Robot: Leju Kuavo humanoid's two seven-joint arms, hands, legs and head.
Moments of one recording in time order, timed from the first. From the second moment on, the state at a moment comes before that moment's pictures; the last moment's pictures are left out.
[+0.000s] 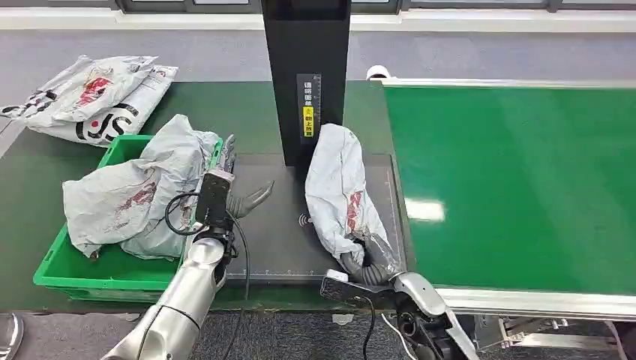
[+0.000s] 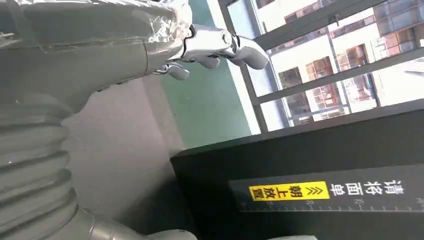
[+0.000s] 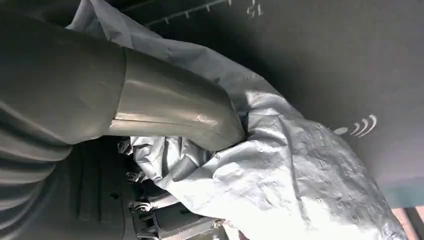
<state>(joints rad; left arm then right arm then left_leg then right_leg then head) -0.54 -0.20 -0.08 -0.75 -0.28 0.24 -0.59 -0.22 0.06 0.40 -1.01 1.05 -0.08 -0.22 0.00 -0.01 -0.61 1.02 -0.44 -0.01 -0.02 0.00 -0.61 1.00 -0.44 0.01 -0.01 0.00</state>
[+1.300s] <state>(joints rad) -0.49 -0.21 -0.15 -0.83 -0.43 0.08 -0.60 -0.17 0.09 0.12 -1.21 0.48 -0.25 -0.42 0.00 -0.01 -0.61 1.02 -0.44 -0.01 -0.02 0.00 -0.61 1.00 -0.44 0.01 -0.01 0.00</state>
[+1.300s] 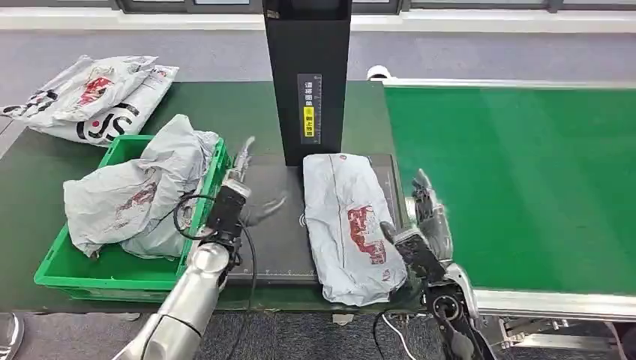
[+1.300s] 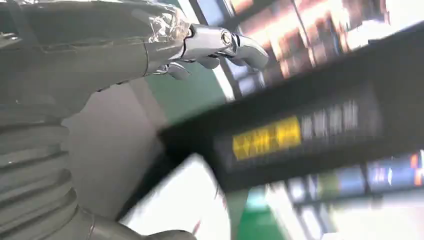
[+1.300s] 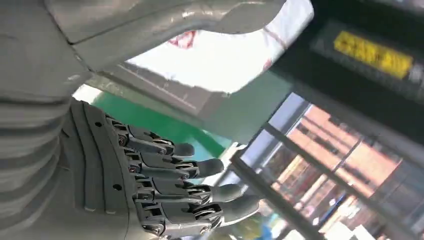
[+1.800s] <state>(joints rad) -0.55 -0.25 -0.46 -0.51 -0.85 0.03 -0.43 -0.23 0.14 -0.03 -1.20 0.38 -0.16 -0.43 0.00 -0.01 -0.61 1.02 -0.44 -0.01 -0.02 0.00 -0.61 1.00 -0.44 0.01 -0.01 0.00</state>
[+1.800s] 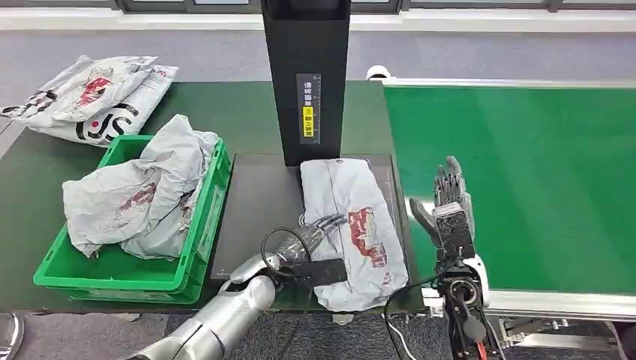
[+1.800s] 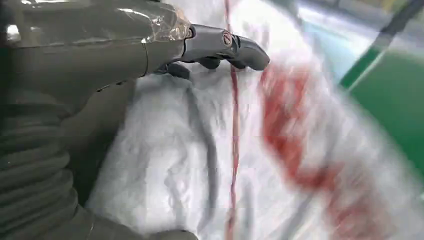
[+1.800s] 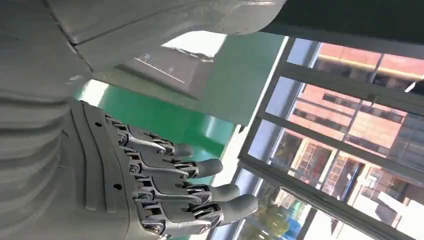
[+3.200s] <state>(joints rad) -0.58 -0.20 -0.38 -0.84 -0.60 0.22 -0.46 -0.18 0.15 -0.03 -1.23 0.34 -0.17 -0.44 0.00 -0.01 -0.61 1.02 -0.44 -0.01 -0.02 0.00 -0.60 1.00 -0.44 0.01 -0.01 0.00</state>
